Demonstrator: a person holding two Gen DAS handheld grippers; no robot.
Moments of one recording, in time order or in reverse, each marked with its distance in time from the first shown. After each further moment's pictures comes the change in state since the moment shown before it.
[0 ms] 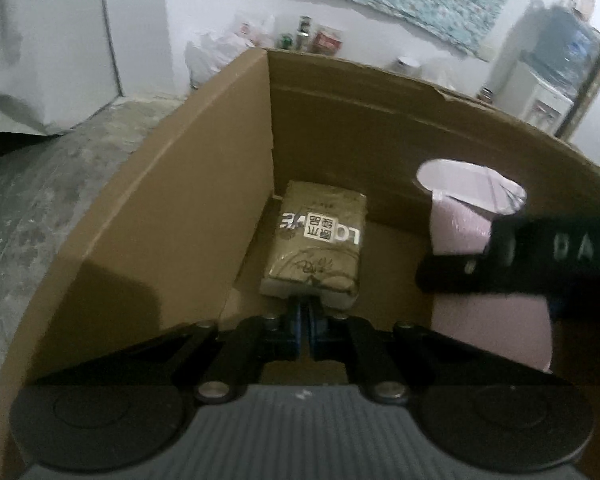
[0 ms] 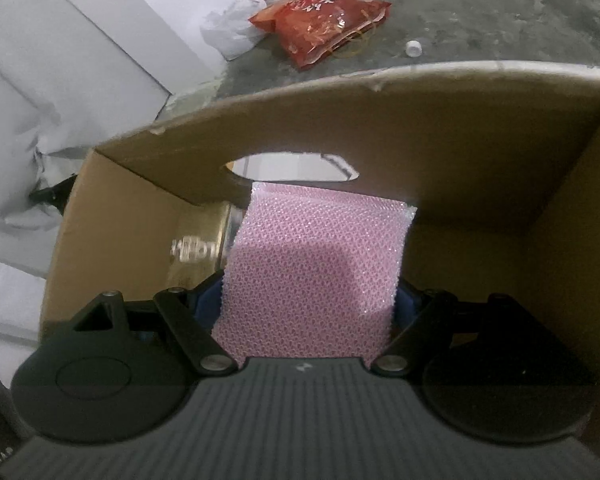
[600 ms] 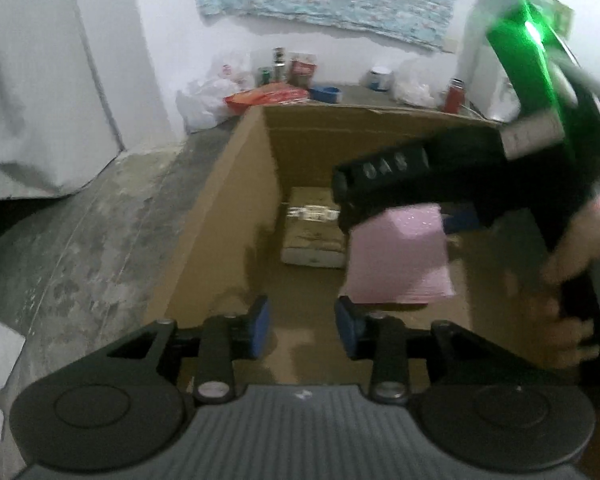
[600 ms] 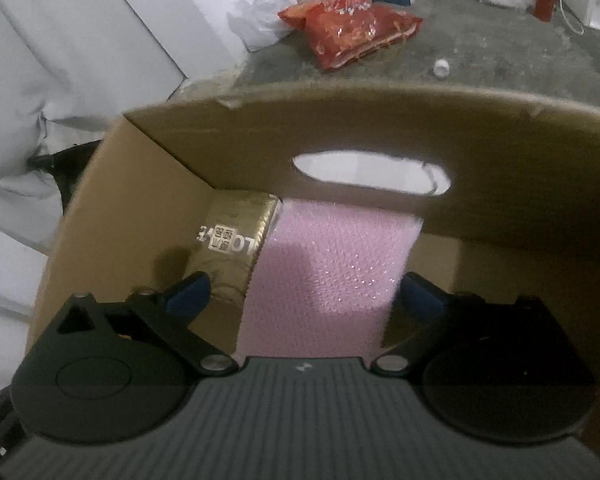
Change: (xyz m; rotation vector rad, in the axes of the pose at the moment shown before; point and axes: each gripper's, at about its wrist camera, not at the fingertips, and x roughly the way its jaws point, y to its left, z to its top) left arm -0.108 -0.018 -0.057 0.187 -0.083 0.047; right arm 0.017 0.048 0.006 -0.130 -0.014 -0.034
